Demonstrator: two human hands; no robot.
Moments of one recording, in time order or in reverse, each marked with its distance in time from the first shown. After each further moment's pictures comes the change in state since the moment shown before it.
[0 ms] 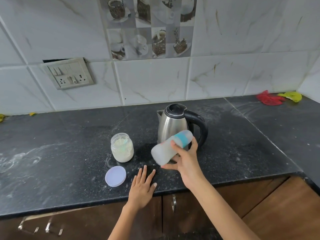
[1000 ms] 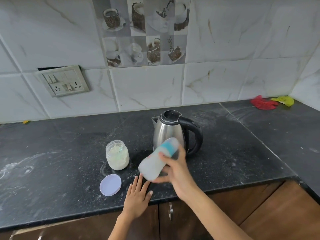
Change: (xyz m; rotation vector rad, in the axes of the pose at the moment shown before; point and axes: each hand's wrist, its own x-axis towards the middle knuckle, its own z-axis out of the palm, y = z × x) left_hand 0.001 -0.001 0.001 -0.132 0.087 0.019; right_hand 0.004 0.004 0.003 -0.055 -0.055 0.054
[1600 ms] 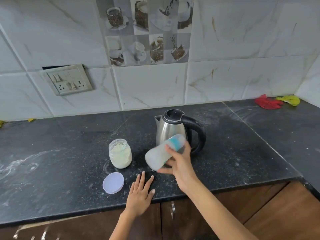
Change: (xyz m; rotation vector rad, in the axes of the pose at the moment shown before) left_hand -0.001 0.002 -0.003 0.099 -0.053 -0.018; right_hand 0.011 -0.007 0.000 0.022 0.054 -0.020
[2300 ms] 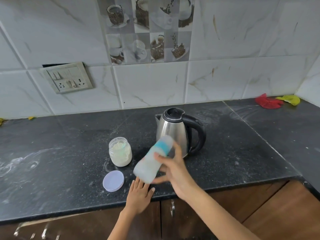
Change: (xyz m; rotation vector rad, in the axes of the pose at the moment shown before) left_hand 0.000 0.002 0.001 -0.114 -0.037 0.008; right_hand -0.013 0.006 0.009 -0.110 -0.111 0.005
